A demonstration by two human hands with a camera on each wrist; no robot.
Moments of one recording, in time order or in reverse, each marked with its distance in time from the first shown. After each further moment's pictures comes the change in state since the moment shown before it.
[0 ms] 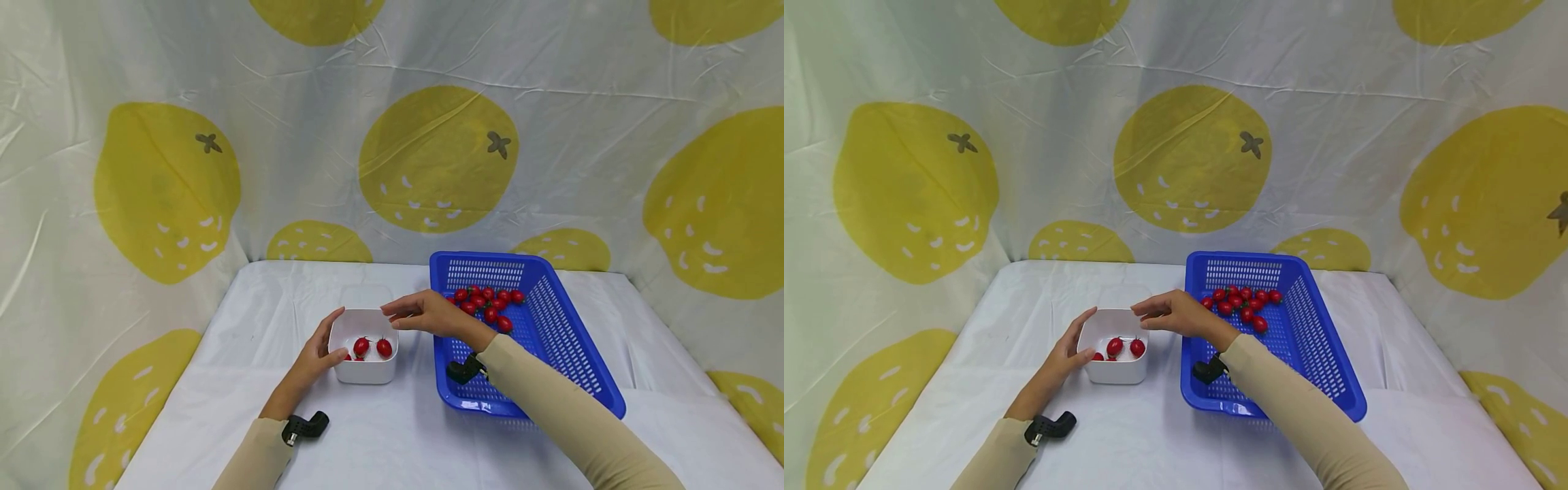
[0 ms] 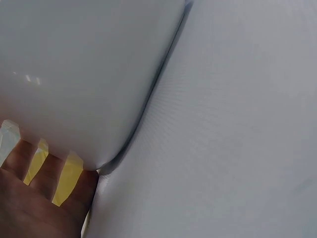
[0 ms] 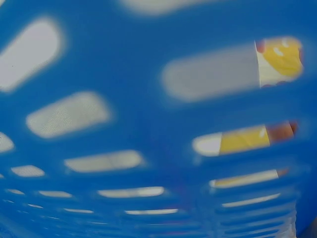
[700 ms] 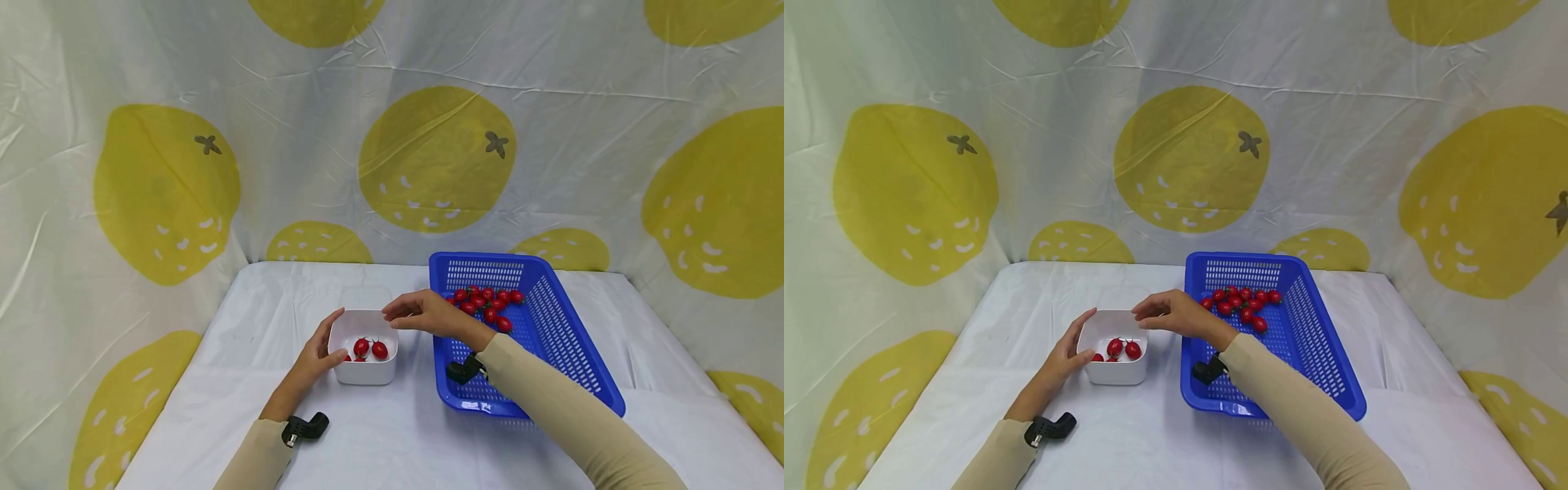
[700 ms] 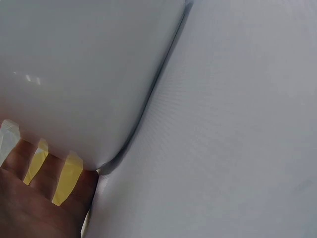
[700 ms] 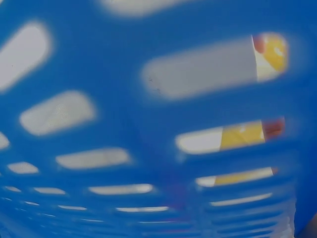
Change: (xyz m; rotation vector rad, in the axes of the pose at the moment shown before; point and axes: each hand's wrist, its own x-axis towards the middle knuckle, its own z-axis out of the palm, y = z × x) left_hand -0.001 0.000 0.000 -0.027 -0.018 0.025; right_hand 0.000 -0.001 0.001 0.021 0.012 -0.076
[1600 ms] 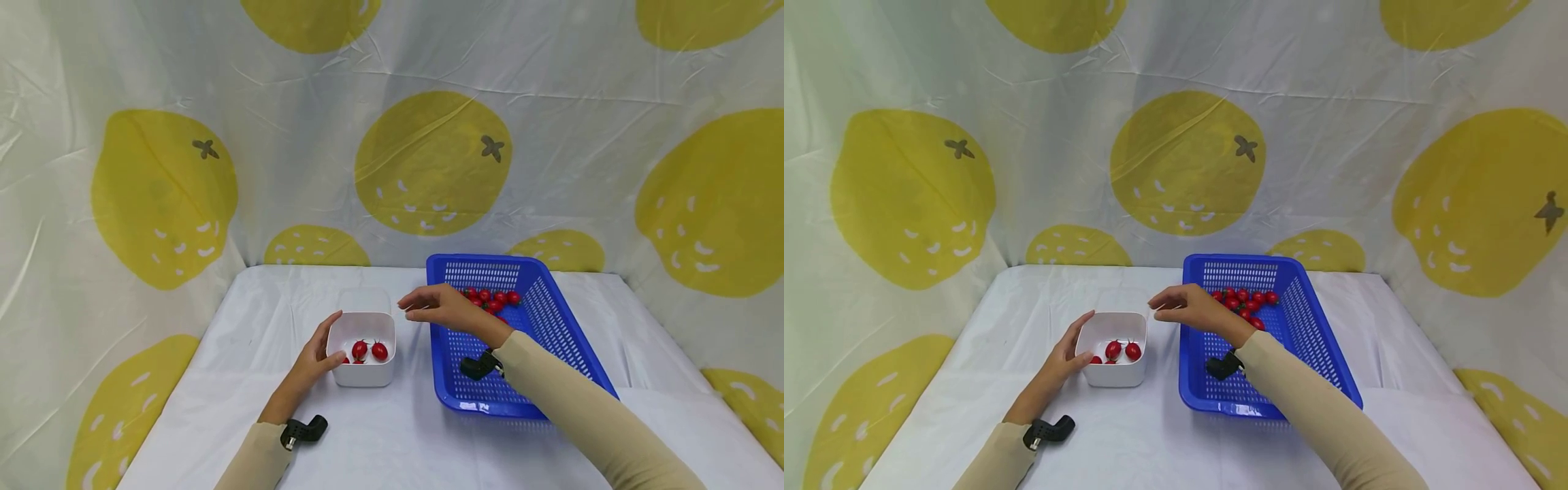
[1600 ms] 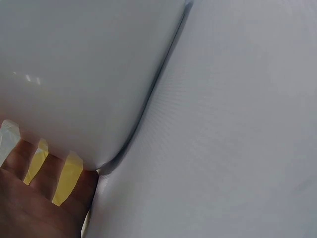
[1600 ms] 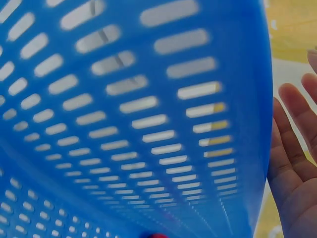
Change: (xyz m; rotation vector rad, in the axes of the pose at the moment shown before) left_hand -0.001 0.001 -0.002 0.006 -0.006 -0.023; right_hand -0.020 -0.004 -0.026 -0.041 0.080 0.046
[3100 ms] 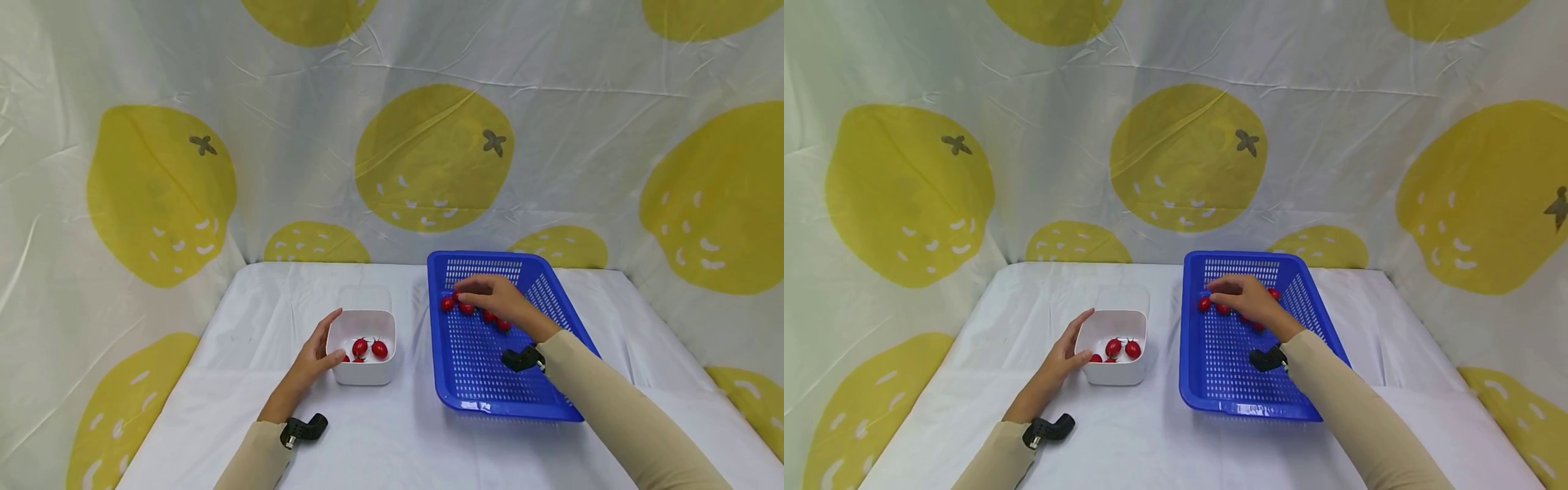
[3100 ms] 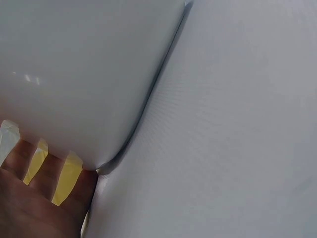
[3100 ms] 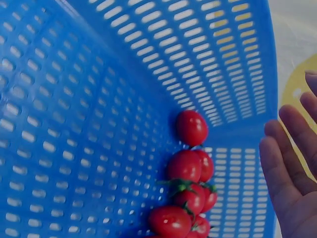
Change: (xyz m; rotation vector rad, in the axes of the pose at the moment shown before) left_hand -0.001 0.002 0.000 0.001 0.011 -0.003; right_hand -0.047 0.050 -0.058 -0.078 0.257 0.165
